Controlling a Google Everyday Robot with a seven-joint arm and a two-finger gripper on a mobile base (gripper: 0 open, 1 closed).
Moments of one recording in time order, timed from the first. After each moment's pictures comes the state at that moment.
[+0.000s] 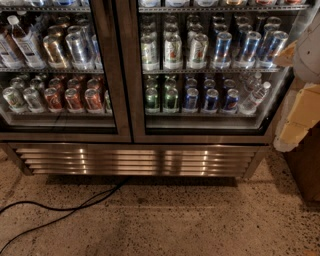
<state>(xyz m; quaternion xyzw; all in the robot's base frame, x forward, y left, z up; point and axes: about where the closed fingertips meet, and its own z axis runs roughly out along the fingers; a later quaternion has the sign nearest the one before) 0.438 -0.217 0.976 -0.60 0.78 -0.03 0.16</state>
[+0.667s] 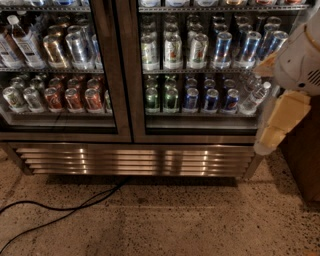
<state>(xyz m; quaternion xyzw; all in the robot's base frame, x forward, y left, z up) 0.446 -0.190 0.955 -0.61 0.77 0.02 0.17</state>
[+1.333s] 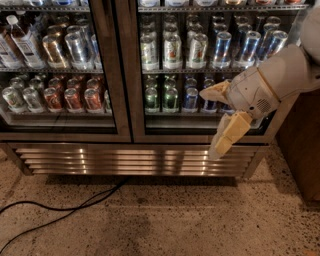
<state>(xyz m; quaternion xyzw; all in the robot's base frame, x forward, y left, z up) 0.482 -0.107 0.883 -0.64 0.67 0.25 0.28</state>
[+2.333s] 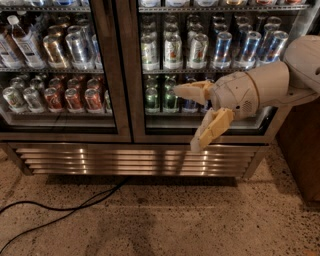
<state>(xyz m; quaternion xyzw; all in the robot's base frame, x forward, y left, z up) 0.475 -0.052 0.912 -0.59 0.56 0.44 0.38</state>
